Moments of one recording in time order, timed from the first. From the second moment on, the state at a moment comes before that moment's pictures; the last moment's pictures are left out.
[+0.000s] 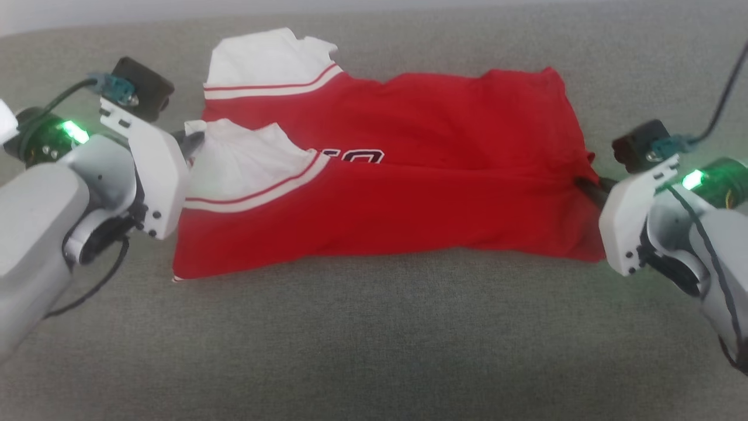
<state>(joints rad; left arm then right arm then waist) -1.04 0.80 -1.04 0.31 -0.96 0.02 0.34 -0.75 -0.58 0.73 0.51 0.69 0.13 0.26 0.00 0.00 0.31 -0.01</state>
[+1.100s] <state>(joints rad) -1.11 0.57 -1.09 0.79 -1.08 -0.13 0.39 -0.82 -0.53 0.72 0.56 0.69 0.13 0.27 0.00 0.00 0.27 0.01</state>
